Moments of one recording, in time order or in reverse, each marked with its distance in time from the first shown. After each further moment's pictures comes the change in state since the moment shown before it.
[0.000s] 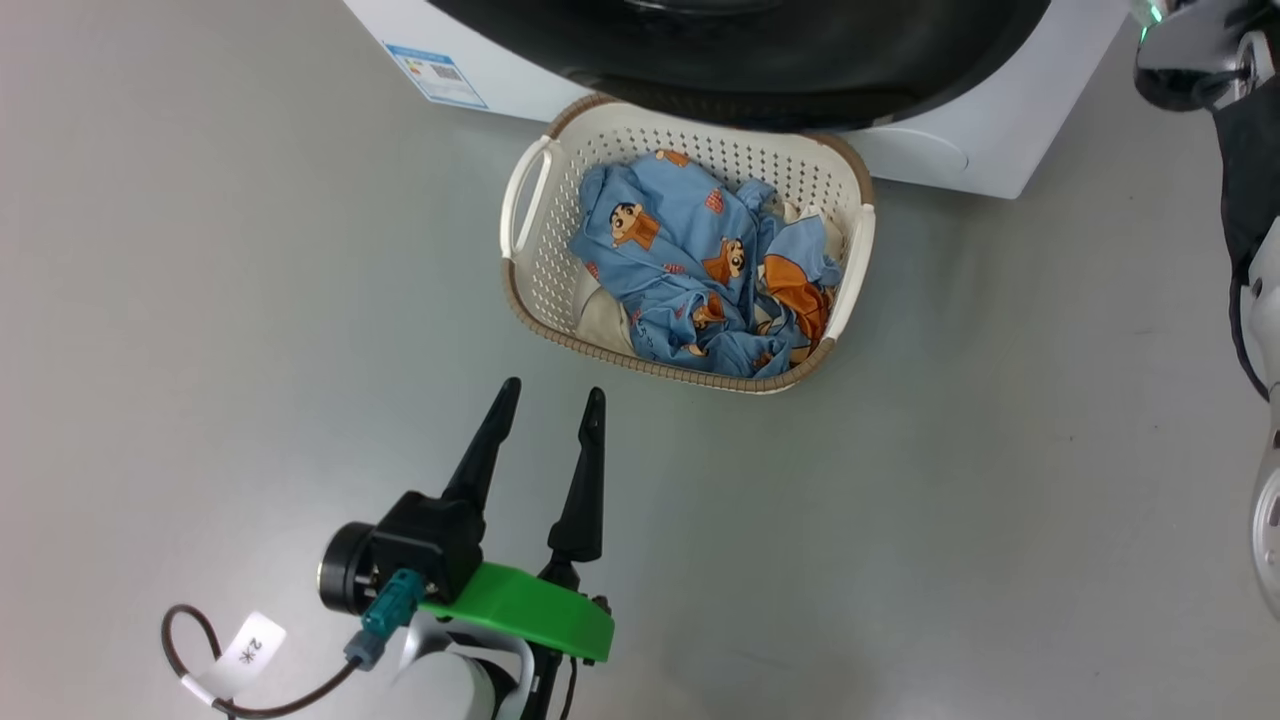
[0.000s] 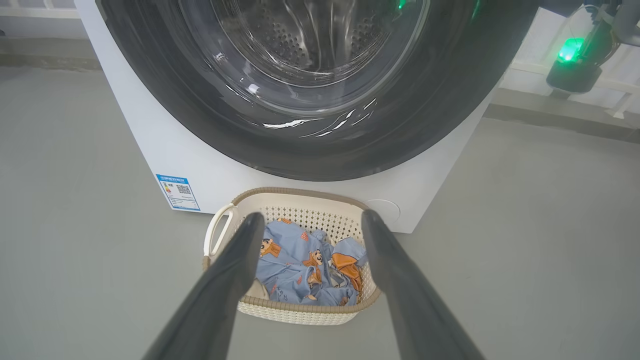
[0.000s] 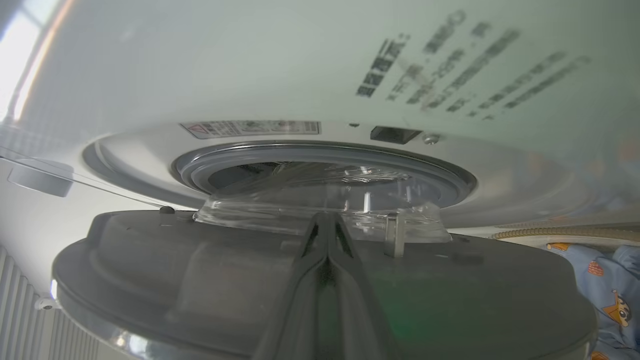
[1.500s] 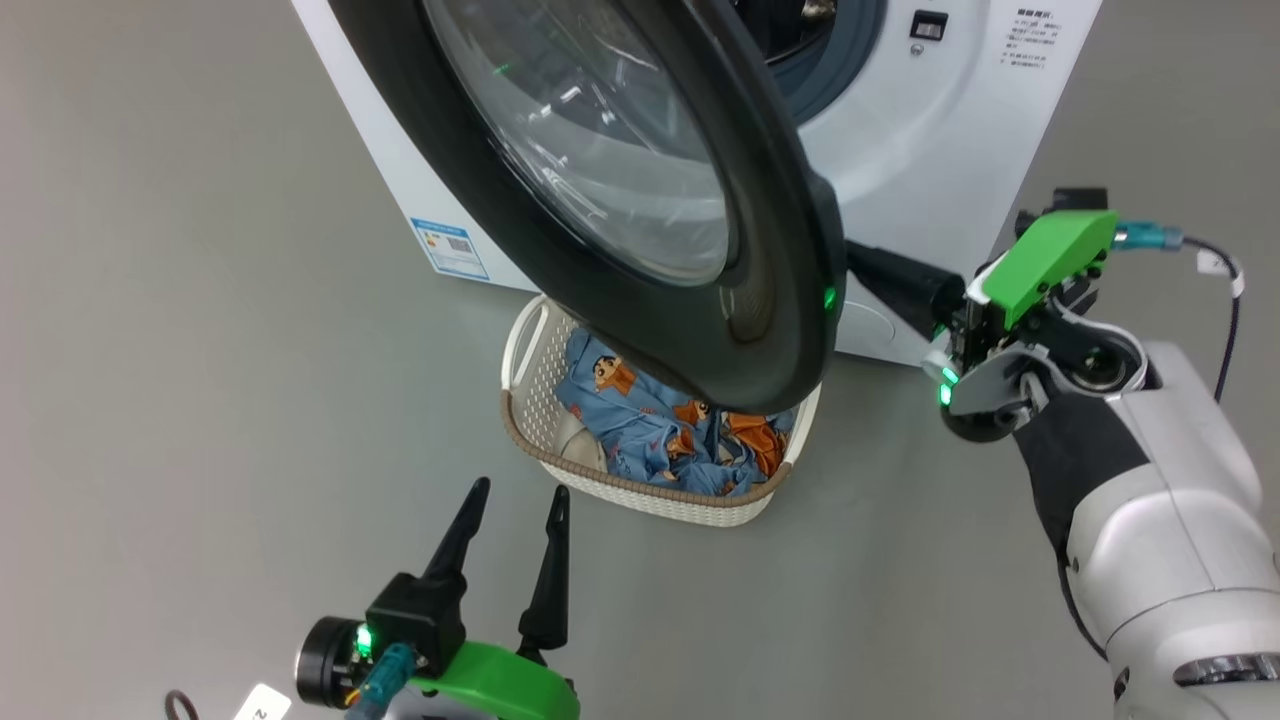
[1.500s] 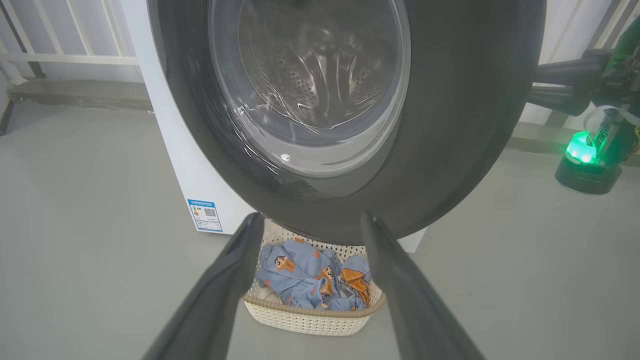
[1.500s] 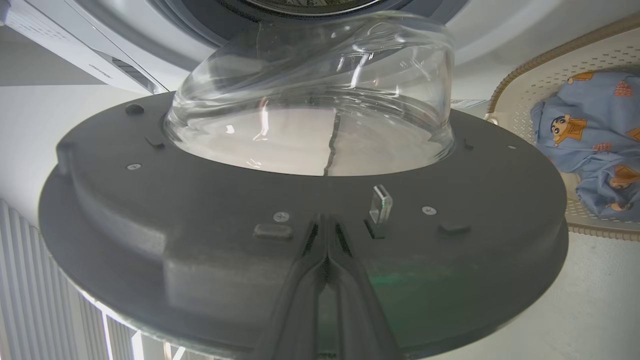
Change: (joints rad) left arm 0.130 0.004 0.060 0.068 0.074 -0.037 0.000; right arm 0.445 0.124 0.107 -0.083 0.147 0.000 0.120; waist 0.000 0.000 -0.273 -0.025
